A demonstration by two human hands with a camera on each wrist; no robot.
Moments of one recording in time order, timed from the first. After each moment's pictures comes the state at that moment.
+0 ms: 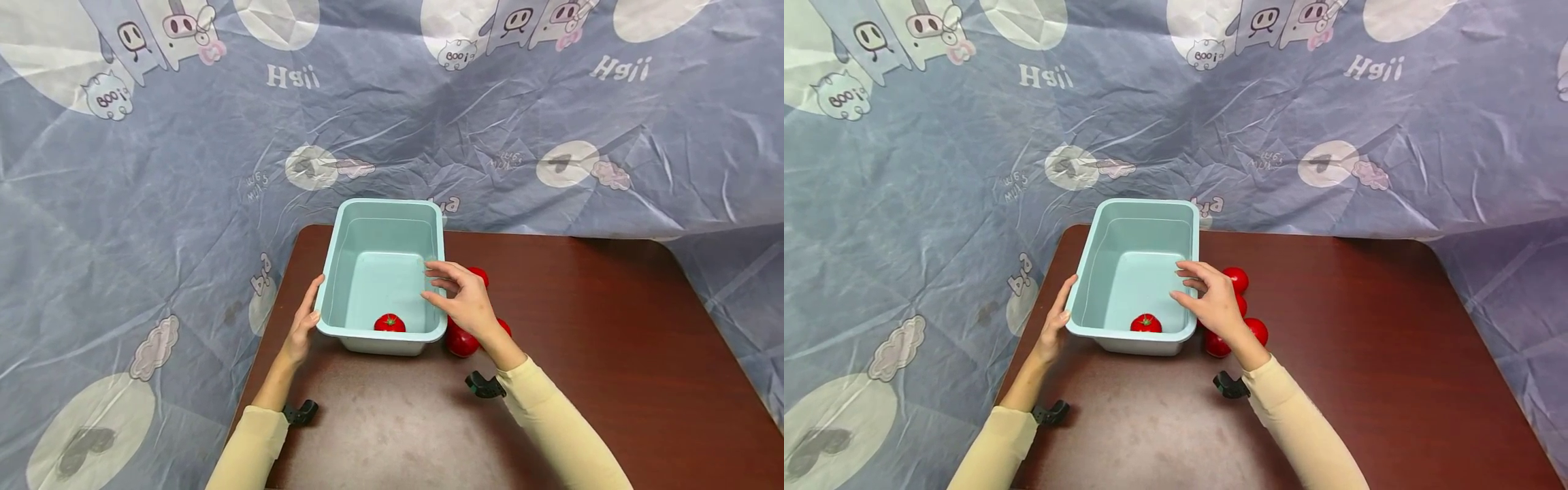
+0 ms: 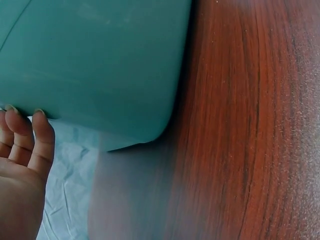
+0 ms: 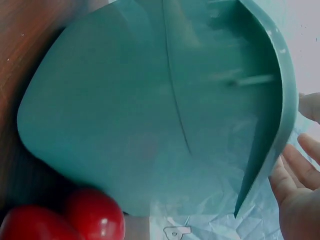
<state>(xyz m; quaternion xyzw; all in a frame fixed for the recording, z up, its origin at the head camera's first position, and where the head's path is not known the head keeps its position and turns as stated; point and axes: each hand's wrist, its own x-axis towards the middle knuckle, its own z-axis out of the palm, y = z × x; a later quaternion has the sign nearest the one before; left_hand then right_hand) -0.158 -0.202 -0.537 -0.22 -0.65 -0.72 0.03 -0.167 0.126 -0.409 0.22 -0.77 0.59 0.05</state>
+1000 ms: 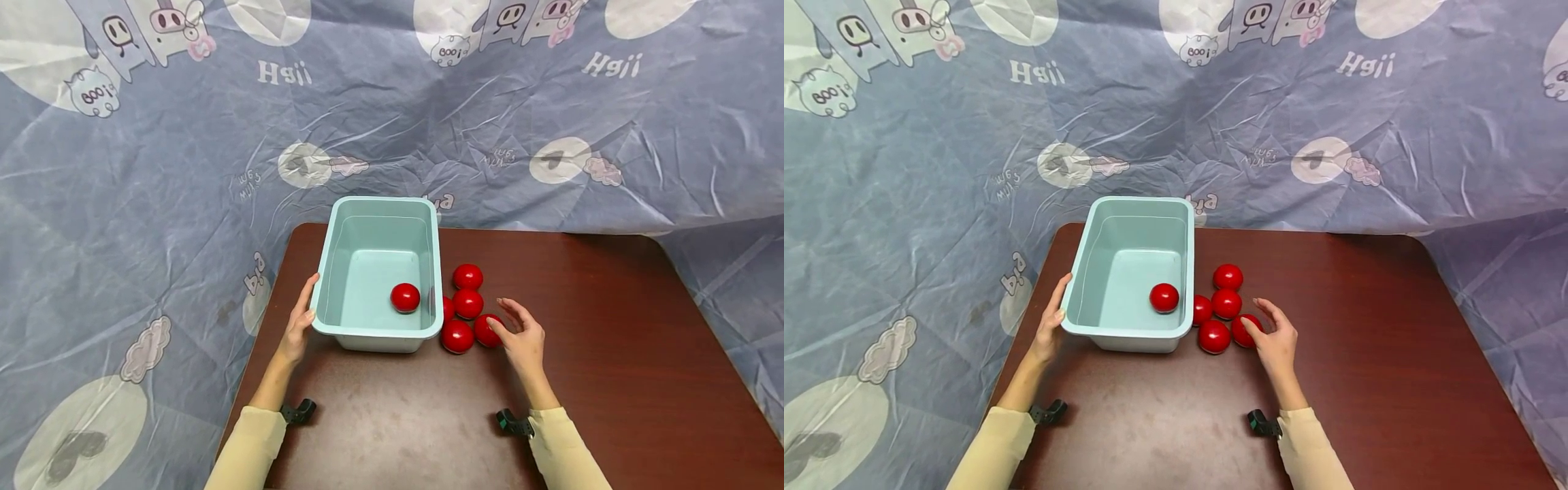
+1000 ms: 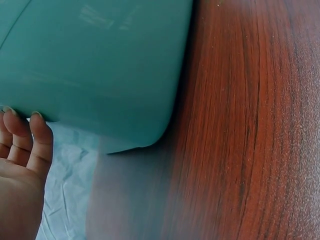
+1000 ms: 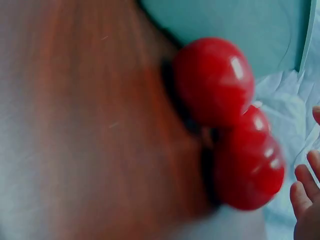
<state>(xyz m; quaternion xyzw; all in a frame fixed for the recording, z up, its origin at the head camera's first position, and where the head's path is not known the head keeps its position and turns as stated) -0.159 -0.201 -0.539 -0.22 -0.64 -0.73 0.03 -0.134 0.228 -0.521 -0.03 -0.77 0.62 0.16</state>
